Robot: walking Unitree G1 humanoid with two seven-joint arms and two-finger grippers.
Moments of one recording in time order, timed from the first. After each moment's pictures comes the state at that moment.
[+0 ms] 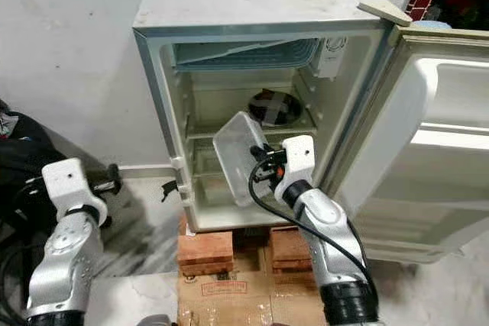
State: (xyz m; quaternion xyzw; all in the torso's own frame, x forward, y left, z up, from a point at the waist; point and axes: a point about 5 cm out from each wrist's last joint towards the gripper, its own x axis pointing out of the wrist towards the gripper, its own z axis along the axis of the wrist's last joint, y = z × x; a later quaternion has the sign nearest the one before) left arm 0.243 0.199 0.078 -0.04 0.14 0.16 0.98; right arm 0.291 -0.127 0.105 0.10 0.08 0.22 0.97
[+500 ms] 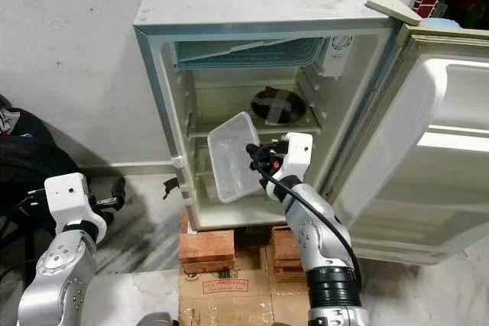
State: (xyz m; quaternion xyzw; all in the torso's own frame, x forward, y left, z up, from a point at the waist) left arm 0.230 0.190 0.075 -0.04 0.15 0.10 0.98; right arm 0.298 -0.121 0.094 0.20 0.13 0.19 0.95
